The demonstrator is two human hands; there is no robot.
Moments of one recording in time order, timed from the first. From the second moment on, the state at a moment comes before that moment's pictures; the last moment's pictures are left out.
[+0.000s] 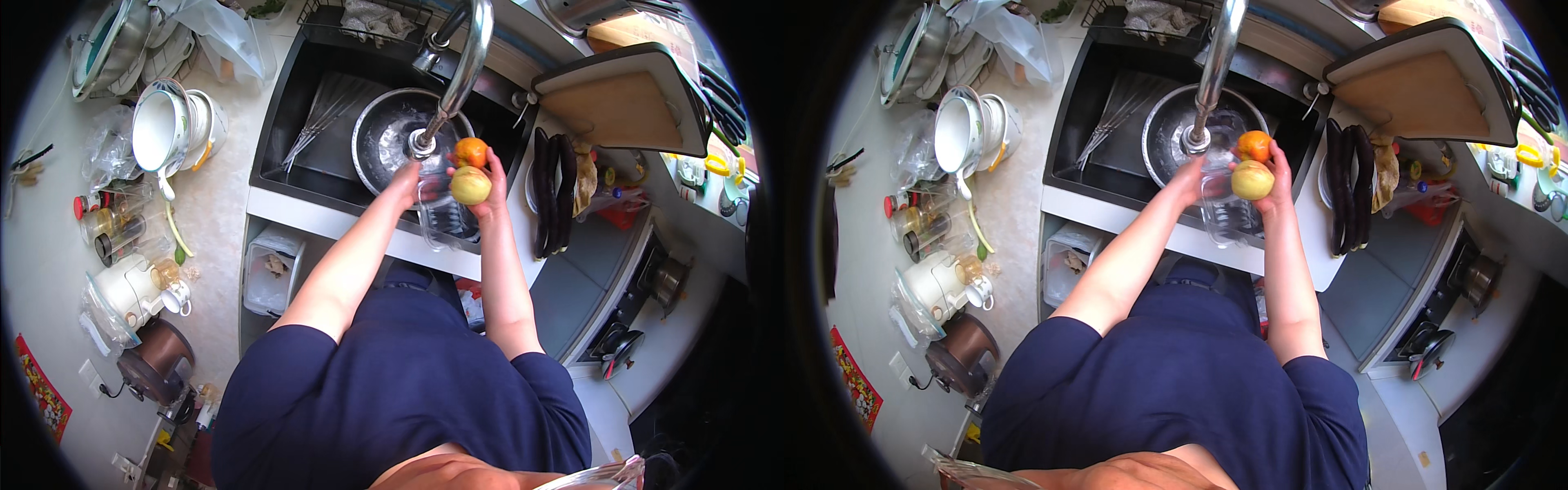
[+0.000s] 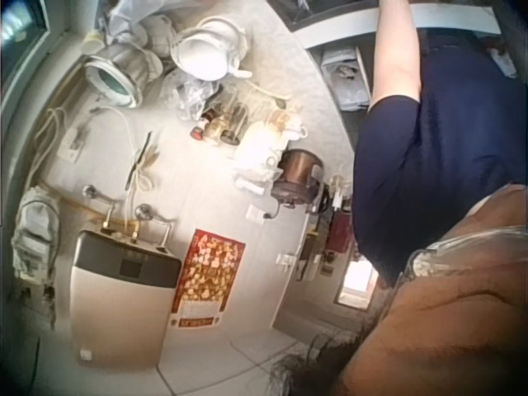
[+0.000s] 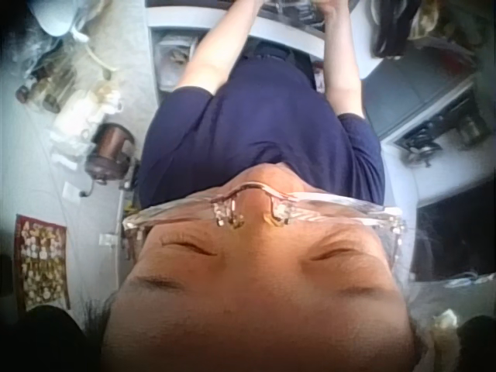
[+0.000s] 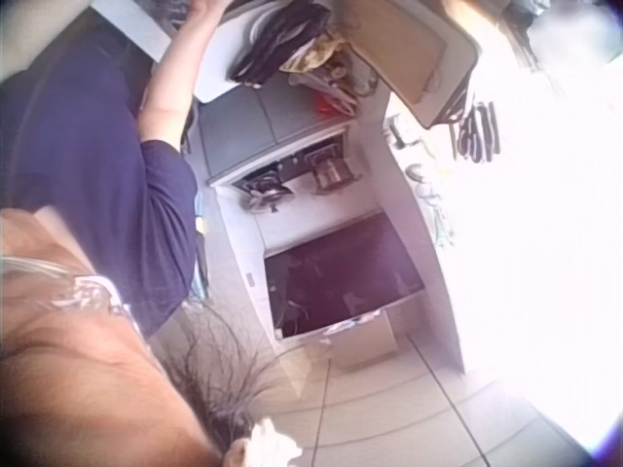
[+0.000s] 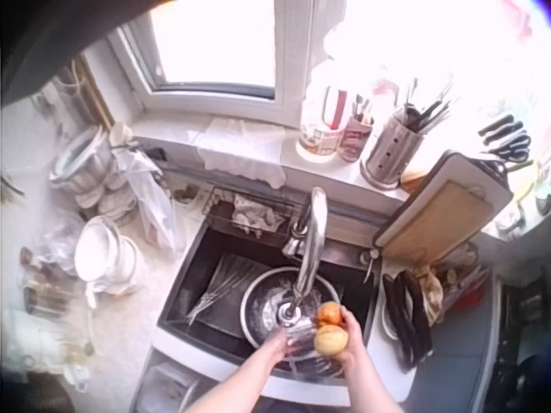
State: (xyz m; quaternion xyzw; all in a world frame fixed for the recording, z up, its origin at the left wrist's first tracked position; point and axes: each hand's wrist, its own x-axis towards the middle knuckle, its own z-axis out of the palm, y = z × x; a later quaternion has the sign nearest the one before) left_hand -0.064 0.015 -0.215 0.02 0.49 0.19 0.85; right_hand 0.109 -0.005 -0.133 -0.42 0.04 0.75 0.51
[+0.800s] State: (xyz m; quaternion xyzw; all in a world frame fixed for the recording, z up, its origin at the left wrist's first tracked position) left_hand -0.098 0.029 -0.154 0.25 0.74 0.19 0.59; right_hand 0.088 0.013 -0.139 -0.47 0.08 0.79 0.38
